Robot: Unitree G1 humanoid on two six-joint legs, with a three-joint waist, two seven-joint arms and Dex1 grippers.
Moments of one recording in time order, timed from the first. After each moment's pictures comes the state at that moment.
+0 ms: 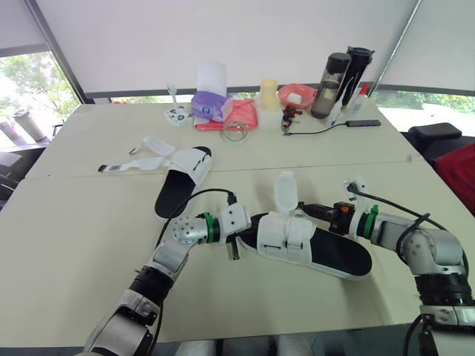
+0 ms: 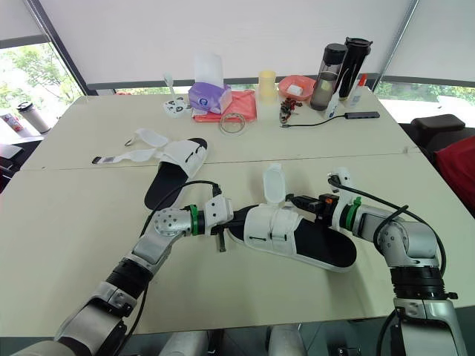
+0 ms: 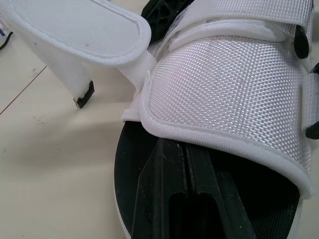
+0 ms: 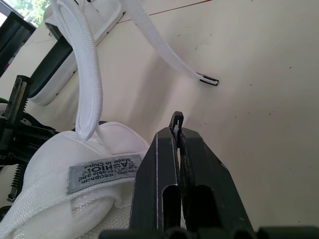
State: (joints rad) left arm -0.49 0.25 -0.35 0.34 -0.02 -0.16 -0.93; right arm -0.37 -0.65 -0.14 0.06 0.70 0.93 0.68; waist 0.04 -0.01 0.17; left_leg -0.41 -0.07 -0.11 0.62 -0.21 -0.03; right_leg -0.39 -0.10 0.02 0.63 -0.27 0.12
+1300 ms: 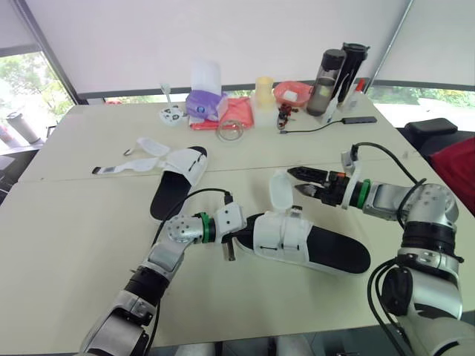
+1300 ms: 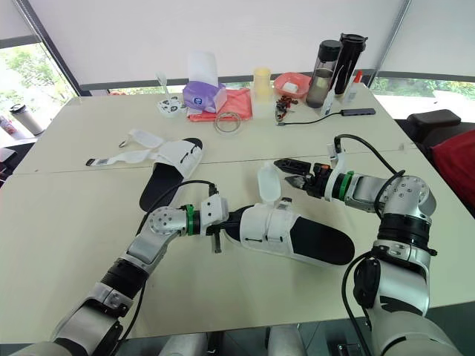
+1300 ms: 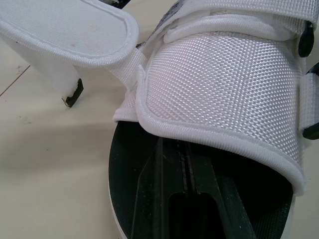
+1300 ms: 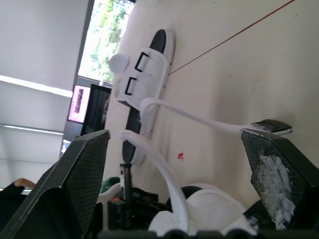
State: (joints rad) left arm -0.48 0.28 -0.34 0.31 -0.04 -0.14 -0.96; right arm -0.80 -0.47 -0.51 0.44 0.96 1.49 0.41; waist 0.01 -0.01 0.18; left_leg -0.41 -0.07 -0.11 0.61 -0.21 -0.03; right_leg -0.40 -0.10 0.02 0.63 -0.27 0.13
